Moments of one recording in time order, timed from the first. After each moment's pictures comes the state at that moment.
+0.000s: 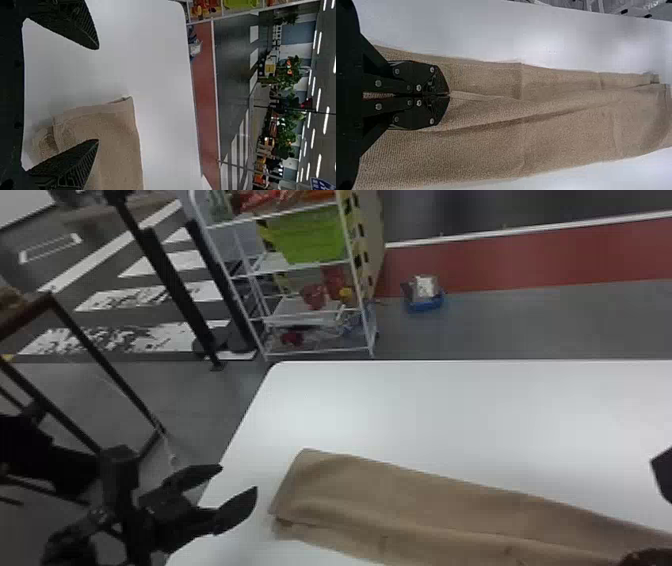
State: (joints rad) left arm 0.39 0.00 0.71 -2.16 -0.18 0.58 -1.12; right arm -0.05 -0.76 0.46 -2.14 0.29 0.82 1.36
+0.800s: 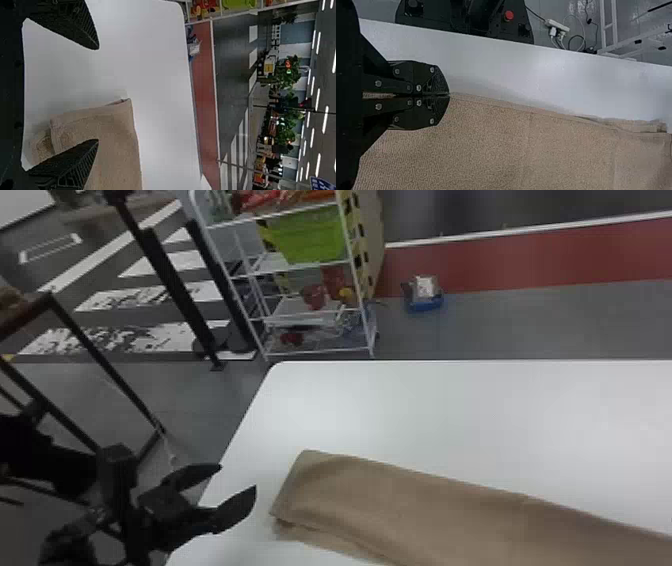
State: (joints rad) left arm 0.38 0.00 0.71 -2.16 -0.18 0.59 -1.13; right arm 0.08 -0.84 0.43 -2.25 0.30 0.74 1.36
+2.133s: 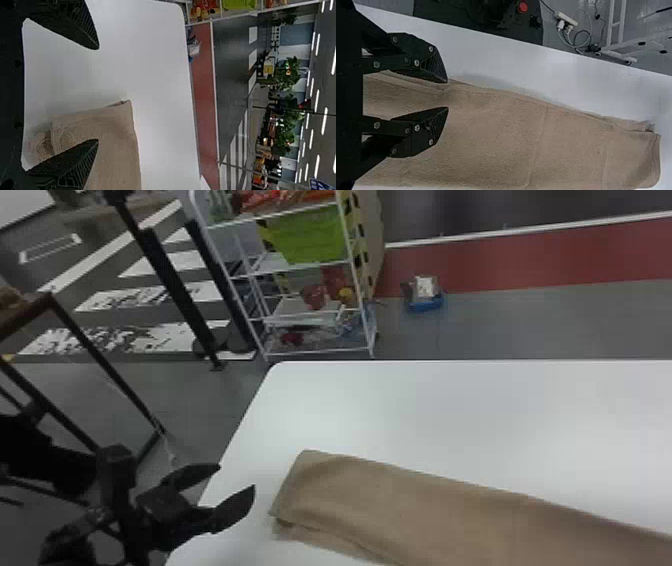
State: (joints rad) left arm 0.38 0.00 0.72 -2.15 -0.18 0.58 -1.13; right arm 0.31 -0.94 0.08 -2.25 0.20 0.46 1.36
